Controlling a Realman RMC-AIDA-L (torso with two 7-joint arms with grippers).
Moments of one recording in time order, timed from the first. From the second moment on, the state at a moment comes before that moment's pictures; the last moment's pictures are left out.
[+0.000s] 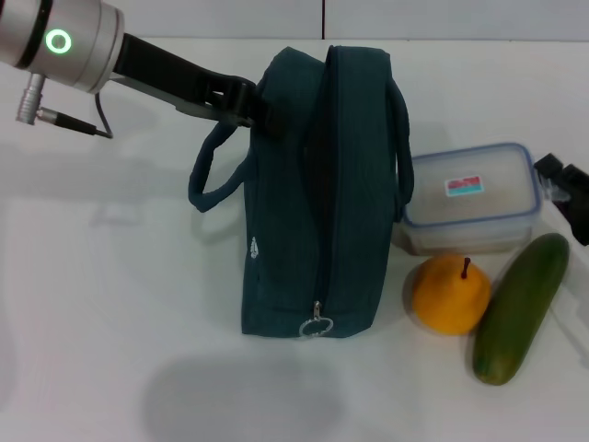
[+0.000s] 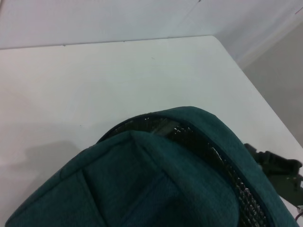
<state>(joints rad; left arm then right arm) -0.74 -2.03 0.91 1.15 2.23 1.72 -2.61 0.46 2.02 -0.34 0.13 -1.52 -1.37 1.53</state>
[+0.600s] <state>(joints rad) -0.75 -2.03 0.91 1.15 2.23 1.72 -2.60 0.44 2.02 -0.33 0.09 -1.52 -1.41 1.56</state>
